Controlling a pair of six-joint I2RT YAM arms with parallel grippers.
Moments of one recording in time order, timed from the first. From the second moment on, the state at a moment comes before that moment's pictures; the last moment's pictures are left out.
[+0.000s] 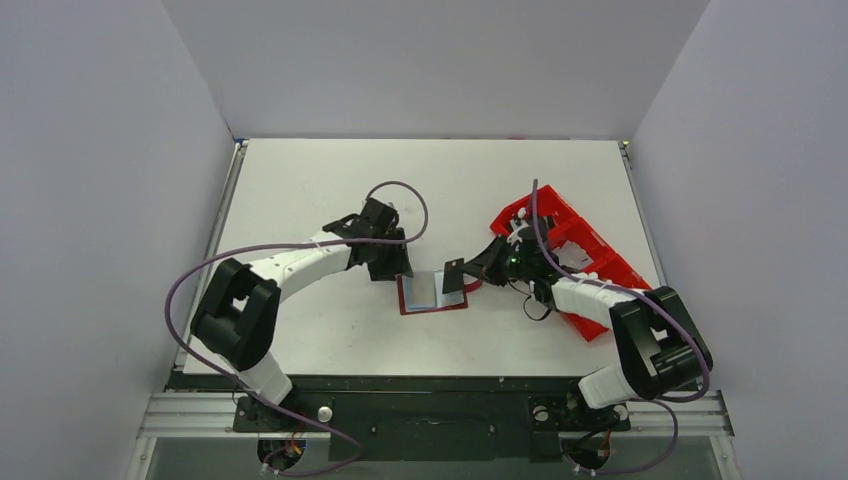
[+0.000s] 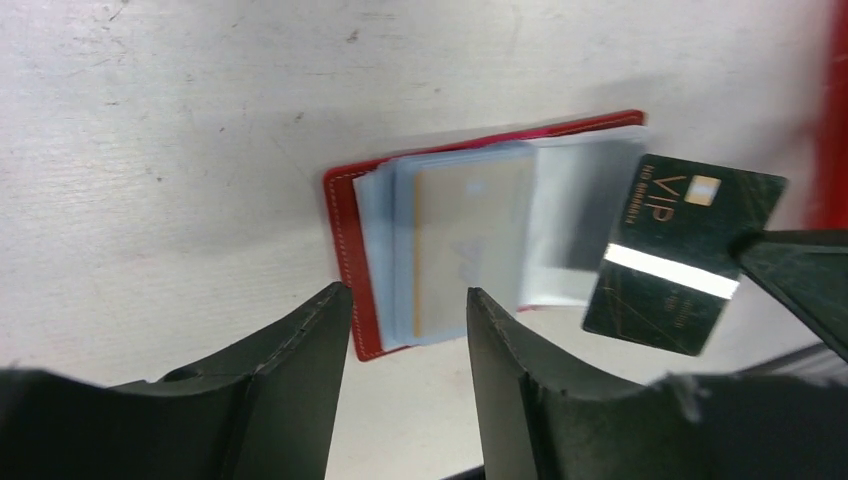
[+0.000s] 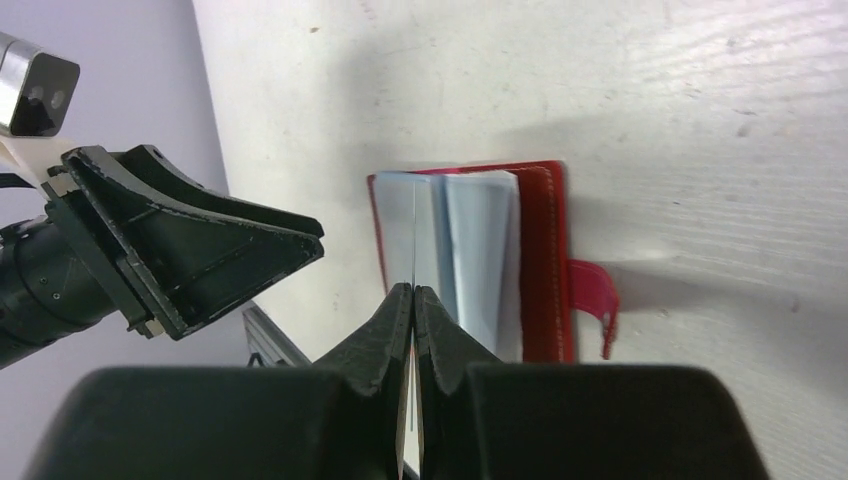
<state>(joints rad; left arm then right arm) -0.60 1.69 1.10 -0.48 0.05 -0.74 0.38 1.46 0.57 0.27 -0.41 0.95</state>
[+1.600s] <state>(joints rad) -0.45 1.58 0.76 0.73 0.85 -1.38 0.44 1.39 0.70 0.51 -0.59 1.22</state>
